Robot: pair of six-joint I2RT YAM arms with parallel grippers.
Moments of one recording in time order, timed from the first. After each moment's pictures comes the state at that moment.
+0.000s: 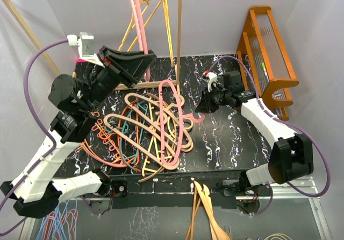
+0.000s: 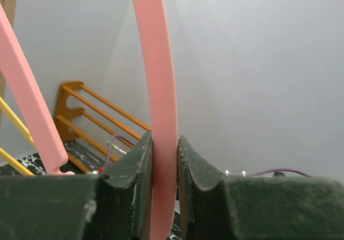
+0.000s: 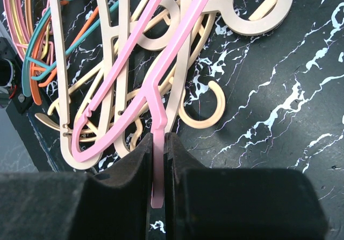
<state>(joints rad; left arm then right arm) -0.72 1.07 1.52 0.01 0.15 -0.49 0.27 1.40 1.08 -0.48 -0.71 -0.08</state>
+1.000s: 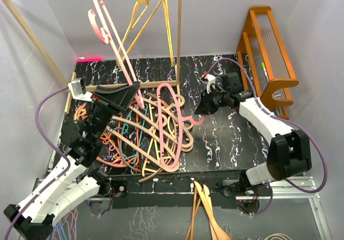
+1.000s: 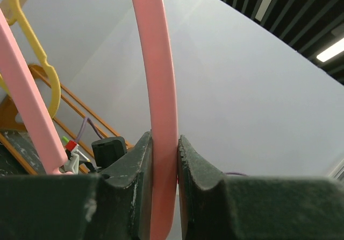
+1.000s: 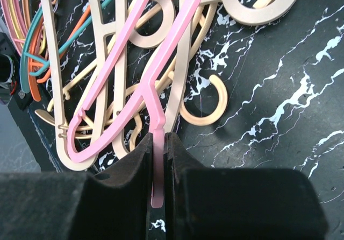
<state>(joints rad) -0.61 0.73 0.77 0.57 0.12 -0.94 0.27 1.44 1.07 -0.48 -0.72 -0.08</state>
